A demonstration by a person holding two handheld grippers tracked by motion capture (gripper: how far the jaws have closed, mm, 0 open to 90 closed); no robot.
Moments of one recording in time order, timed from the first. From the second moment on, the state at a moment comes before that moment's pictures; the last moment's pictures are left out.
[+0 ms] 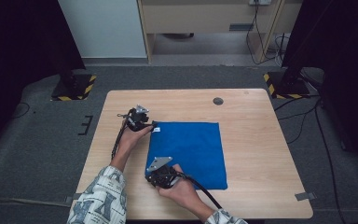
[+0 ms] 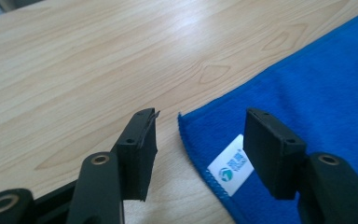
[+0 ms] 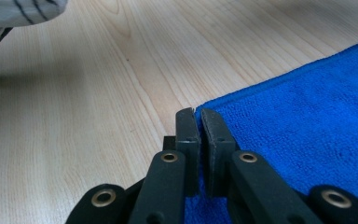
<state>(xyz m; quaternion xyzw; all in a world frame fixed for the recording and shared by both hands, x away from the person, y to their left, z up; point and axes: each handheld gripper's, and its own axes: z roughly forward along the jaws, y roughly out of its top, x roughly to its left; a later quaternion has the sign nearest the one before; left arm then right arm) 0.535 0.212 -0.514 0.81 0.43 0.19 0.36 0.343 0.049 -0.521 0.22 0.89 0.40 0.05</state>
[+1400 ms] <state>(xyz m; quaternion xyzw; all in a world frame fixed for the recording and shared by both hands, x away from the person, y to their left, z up) 0.531 0.200 -0.507 0.80 0.44 0.17 0.37 0.332 0.039 -0.511 0.22 0.88 0.41 0.05</state>
